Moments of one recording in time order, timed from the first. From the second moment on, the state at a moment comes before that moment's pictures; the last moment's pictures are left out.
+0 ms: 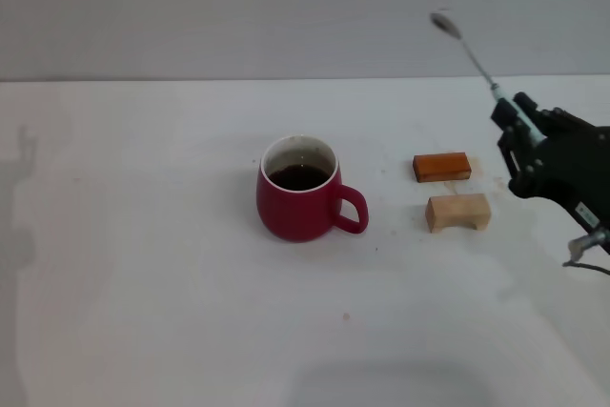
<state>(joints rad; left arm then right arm) -0.46 -2.06 -1.25 -0.18 2.21 1.11 0.10 -0.01 1.76 0.78 1.37 -2.49 -0.60 -0.08</state>
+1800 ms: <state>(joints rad) -0.46 -2.06 -1.25 -0.19 2.21 1.09 0.10 0.21 2.06 1.36 1.79 -2.52 0.78 -0.42</state>
